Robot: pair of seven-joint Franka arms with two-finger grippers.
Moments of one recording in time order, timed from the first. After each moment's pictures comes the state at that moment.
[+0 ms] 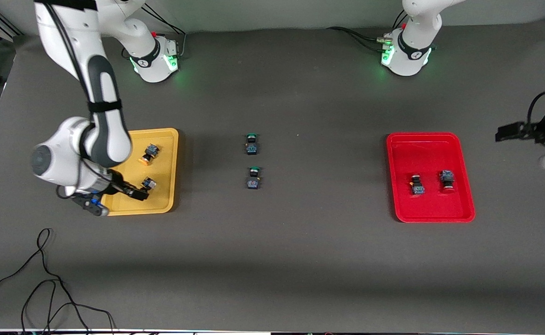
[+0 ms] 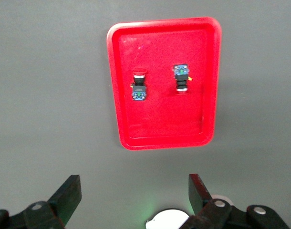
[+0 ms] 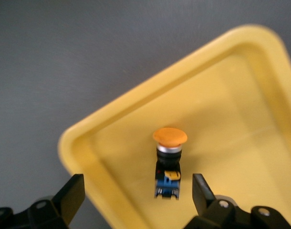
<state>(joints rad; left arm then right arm) 0.40 0.07 -0.30 -1.64 0.04 1.50 0.15 0.78 0.44 -0.83 -2.02 0.60 2.19 0.10</state>
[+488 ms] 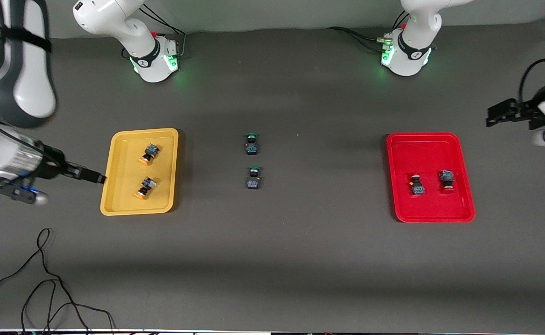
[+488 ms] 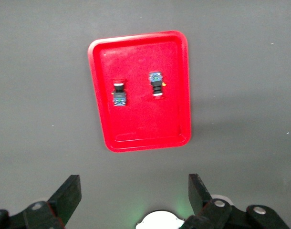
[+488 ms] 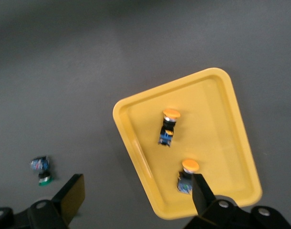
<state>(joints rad) 0.06 0.00 -0.08 -1.63 0.01 1.48 0.08 0.80 0.18 -0.92 -1.77 0.33 1.79 0.10</state>
